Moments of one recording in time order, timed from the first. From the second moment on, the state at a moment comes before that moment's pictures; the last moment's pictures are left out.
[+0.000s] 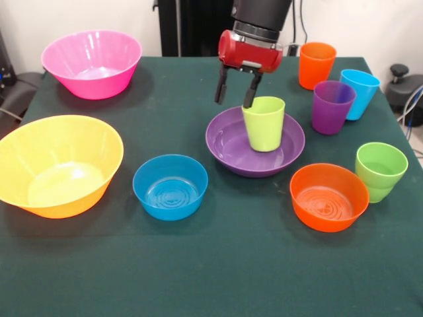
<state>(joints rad) 0.70 0.27 -1.09 1.32 -1.29 -0.63 3.85</state>
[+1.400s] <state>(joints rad) 0.69 0.25 -1.04 1.32 -1.31 -0.63 3.85</state>
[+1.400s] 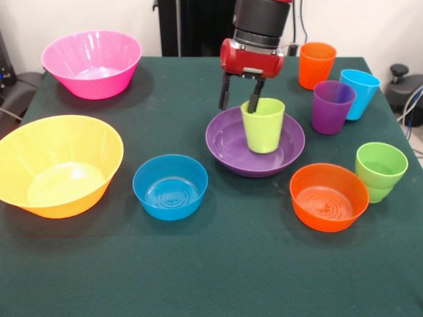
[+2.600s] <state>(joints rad) 0.69 0.25 -1.04 1.32 -1.32 -0.60 3.85</state>
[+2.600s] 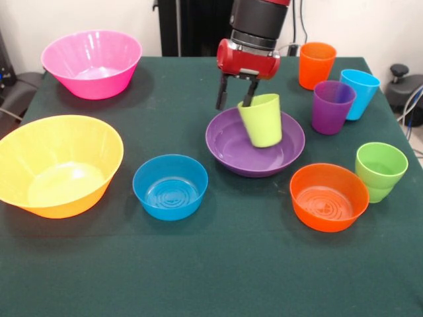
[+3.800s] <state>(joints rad) 0.67 0.23 -1.03 1.32 -1.28 -0.57 3.85</state>
